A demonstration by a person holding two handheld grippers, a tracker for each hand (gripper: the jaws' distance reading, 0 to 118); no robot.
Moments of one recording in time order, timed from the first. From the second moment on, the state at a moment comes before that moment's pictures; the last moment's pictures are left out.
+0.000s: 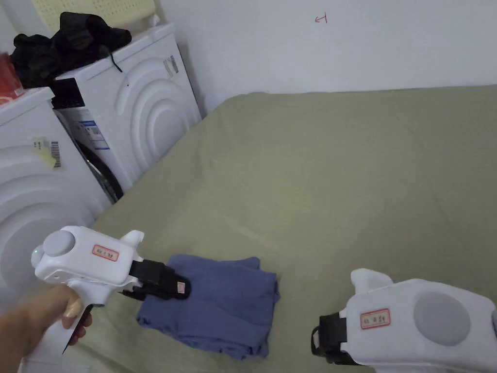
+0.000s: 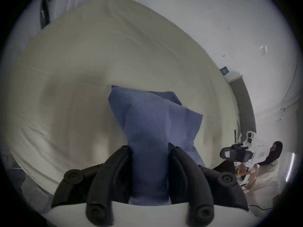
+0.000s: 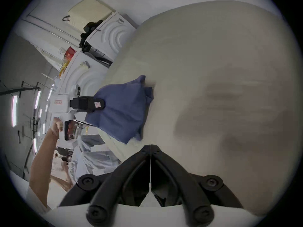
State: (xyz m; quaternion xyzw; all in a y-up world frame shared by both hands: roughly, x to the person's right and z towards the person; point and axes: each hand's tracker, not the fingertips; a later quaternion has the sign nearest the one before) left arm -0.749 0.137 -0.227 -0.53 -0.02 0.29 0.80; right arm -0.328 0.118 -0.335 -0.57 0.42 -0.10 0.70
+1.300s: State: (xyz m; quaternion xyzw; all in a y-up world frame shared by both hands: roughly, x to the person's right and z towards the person) left arm -0.207 0.156 -0.249 -0.40 0.04 0.11 0.91; right arm 0.141 0.161 -0.336 -0.47 0.12 0.02 0.87
